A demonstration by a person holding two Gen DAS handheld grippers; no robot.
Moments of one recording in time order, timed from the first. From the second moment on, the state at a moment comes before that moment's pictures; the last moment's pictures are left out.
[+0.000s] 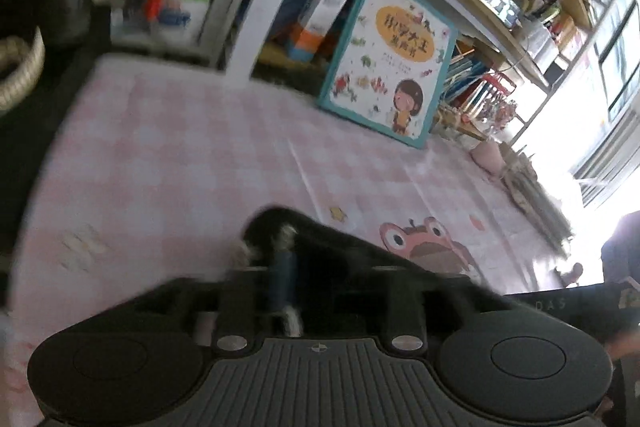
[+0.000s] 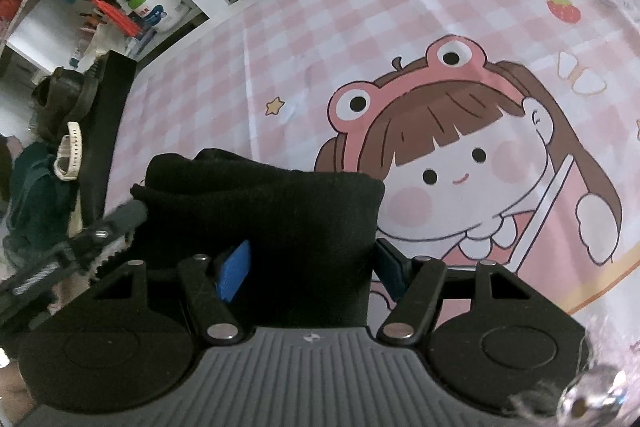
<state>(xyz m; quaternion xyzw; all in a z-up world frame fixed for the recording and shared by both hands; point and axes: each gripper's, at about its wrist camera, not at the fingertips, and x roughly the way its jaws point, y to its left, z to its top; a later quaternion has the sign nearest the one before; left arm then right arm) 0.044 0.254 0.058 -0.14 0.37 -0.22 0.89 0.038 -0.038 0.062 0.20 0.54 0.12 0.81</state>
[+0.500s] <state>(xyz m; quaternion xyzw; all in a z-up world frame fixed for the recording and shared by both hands) 0.076 0.274 0.009 -0.22 0.49 -0.22 0.82 0.037 -0.057 0.053 0.27 0.54 0.11 0.79</state>
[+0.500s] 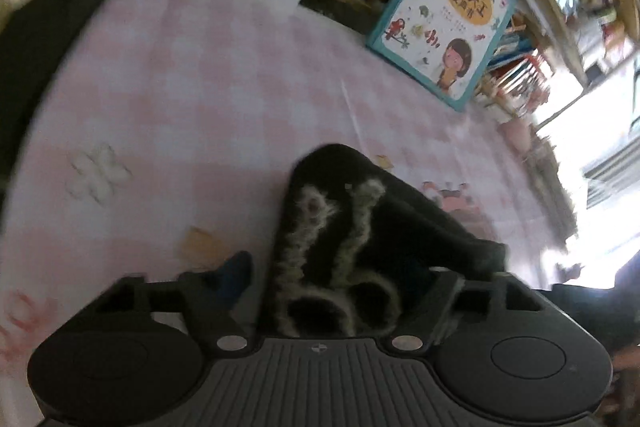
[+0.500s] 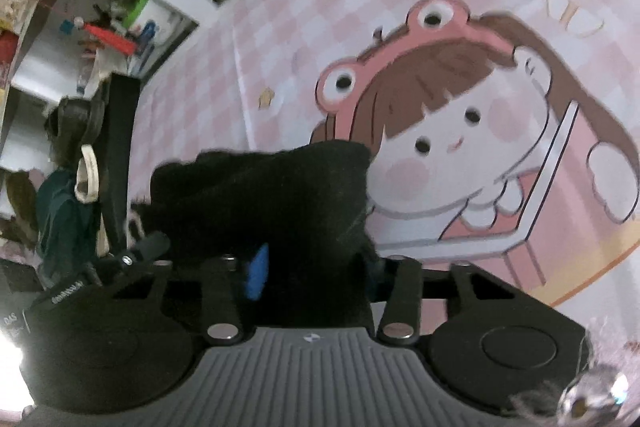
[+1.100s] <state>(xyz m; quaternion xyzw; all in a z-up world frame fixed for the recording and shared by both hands) 0.043 0.232 0.003 -0.24 0.53 -0.23 0.78 0.028 -0.102 0.045 0.27 0.54 0.12 0.79</state>
